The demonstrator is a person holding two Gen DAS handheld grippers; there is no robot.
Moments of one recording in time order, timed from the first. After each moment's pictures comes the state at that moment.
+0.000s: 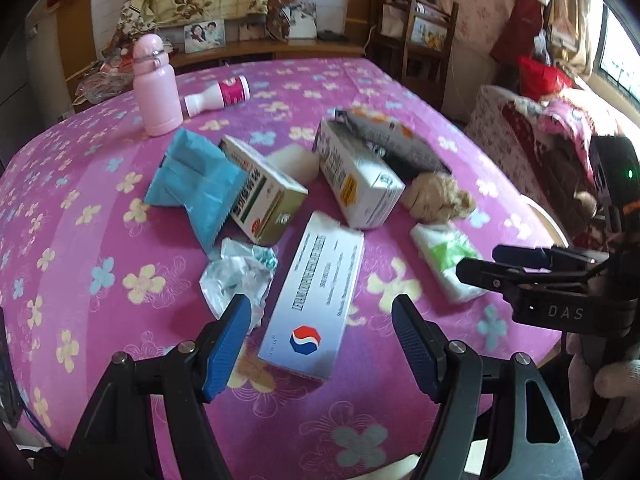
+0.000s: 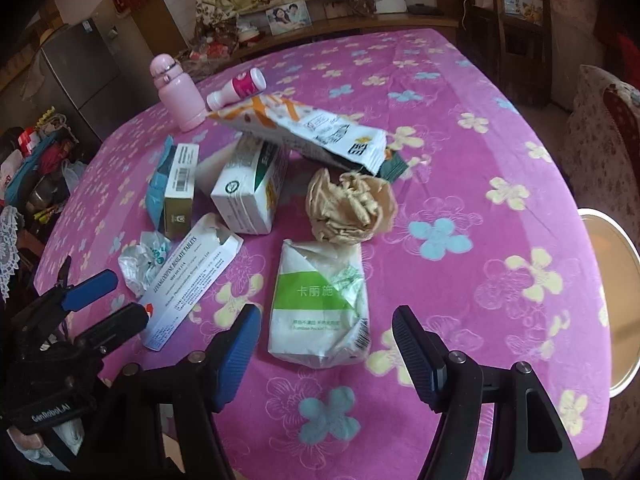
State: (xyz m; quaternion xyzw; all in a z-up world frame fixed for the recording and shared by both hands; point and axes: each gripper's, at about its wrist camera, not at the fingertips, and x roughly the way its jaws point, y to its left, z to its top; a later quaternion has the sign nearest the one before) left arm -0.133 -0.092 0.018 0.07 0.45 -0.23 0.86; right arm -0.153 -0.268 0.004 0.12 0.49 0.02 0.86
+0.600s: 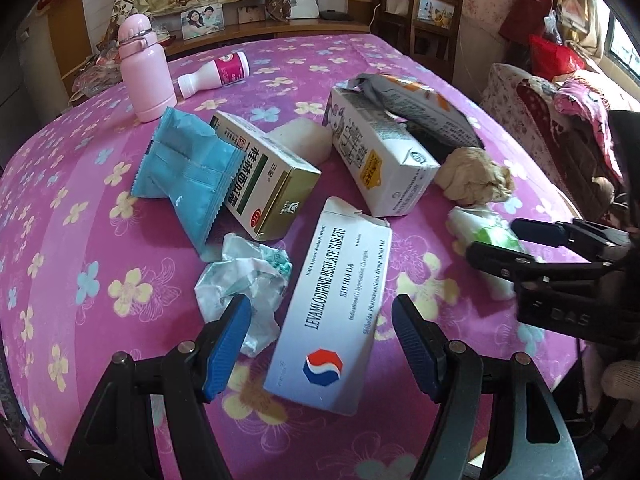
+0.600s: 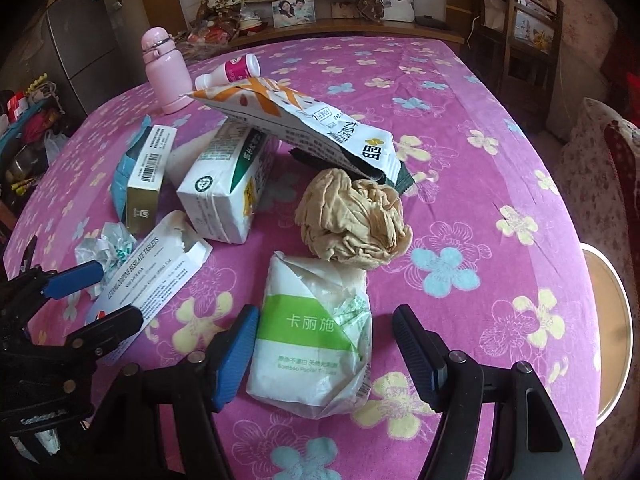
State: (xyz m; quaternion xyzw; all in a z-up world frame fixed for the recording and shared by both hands) left arm -0.106 -0.102 -0.006 0.10 0.47 -0.21 0.85; right arm -0.131 -0.261 -0.008 0.06 0.49 -0.01 0.87
